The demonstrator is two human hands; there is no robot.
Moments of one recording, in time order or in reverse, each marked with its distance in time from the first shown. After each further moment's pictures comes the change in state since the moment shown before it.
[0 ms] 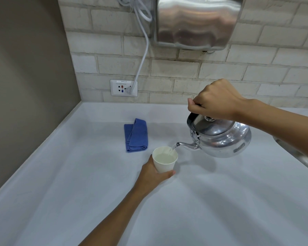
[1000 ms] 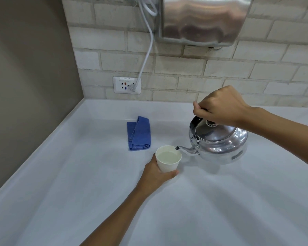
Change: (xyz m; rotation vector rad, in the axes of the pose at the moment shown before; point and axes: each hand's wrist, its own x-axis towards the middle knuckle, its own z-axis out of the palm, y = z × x) left_hand -0.002 0.002 0.000 -0.004 -0.012 0.019; right_hand -0.009 -0.001 0.025 0.051 0.090 0.016
